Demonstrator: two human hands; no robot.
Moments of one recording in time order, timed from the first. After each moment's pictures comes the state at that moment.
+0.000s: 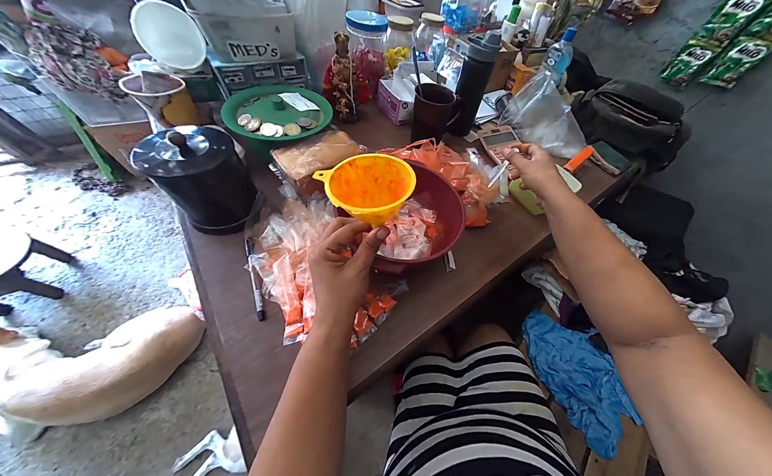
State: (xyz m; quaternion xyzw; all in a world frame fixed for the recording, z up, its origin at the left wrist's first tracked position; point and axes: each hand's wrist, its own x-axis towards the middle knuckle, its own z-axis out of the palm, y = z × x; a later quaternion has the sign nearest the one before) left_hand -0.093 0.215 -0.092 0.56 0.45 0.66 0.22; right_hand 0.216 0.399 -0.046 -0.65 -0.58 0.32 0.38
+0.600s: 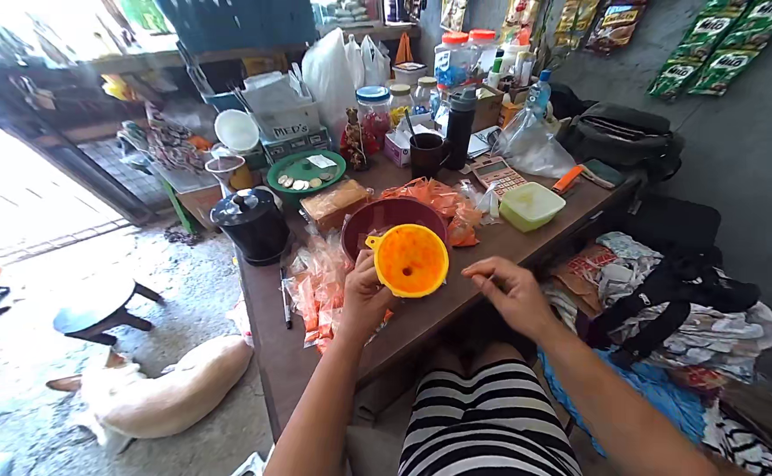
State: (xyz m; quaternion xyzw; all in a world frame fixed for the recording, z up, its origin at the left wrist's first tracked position) left_hand -0.068 0.198 -0.085 0.67 0.29 0.65 0.23; right_hand 0.200 0.201 -0.068 -0.34 -0.76 0.28 0.47
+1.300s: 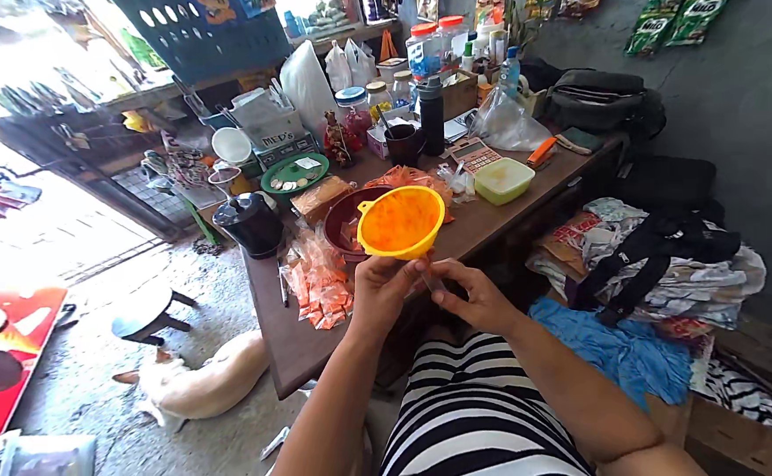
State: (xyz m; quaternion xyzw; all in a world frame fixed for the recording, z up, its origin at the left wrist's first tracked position) left_hand 0.024 0.124 -0.020 0.62 0.28 0.61 0.39; right_hand 0.206 0.144 -0.065 -0.17 -0.75 0.41 0.48
